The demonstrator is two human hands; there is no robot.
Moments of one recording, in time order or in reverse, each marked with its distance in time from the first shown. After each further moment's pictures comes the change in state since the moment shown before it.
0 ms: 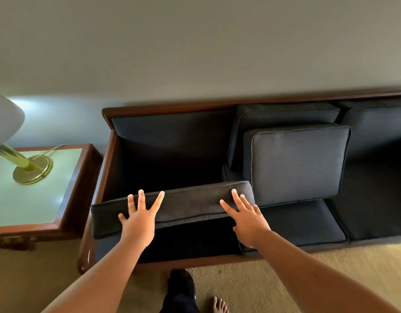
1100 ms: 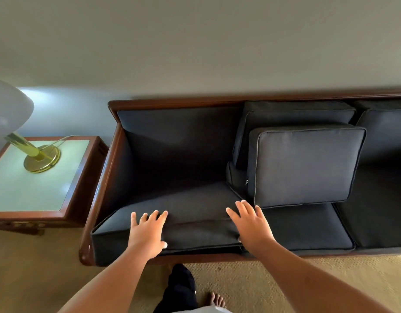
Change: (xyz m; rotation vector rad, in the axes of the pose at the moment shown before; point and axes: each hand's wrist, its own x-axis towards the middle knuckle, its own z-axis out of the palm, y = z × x) left_hand -0.015 0.021 0.031 0.096 -0.139 0.052; right_hand 0.007 0.018 0.029 -0.242 0.051 -0.043
